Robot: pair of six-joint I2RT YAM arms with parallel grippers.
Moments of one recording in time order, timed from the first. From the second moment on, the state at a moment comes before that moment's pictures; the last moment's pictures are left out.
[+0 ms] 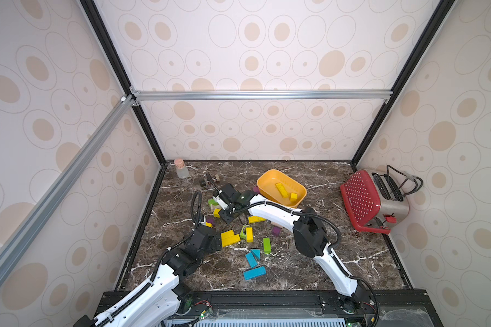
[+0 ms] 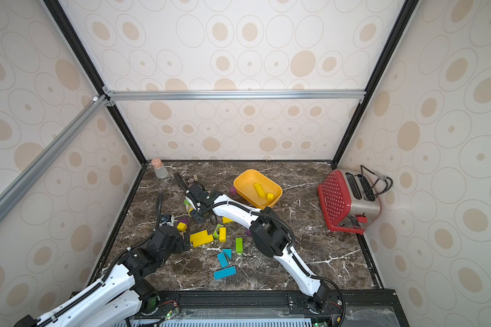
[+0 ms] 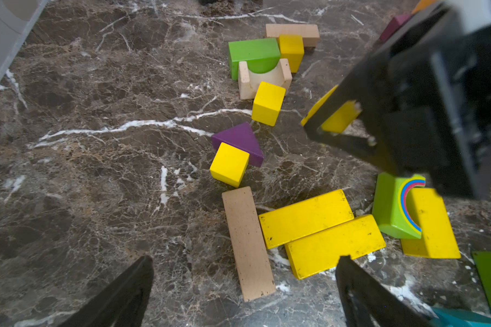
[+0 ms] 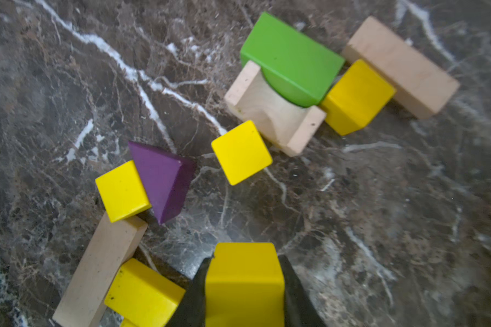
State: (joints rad) left arm -0.59 0.76 0.43 -0.52 -0.44 -0.53; right arm 0.92 2.37 2.09 -0.75 -0.02 0.15
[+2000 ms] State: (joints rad) left arm -0.59 1.56 0.96 -0.25 -0.27 -0.26; right arm 0.54 2.10 1.76 -0.62 -0.11 0.12
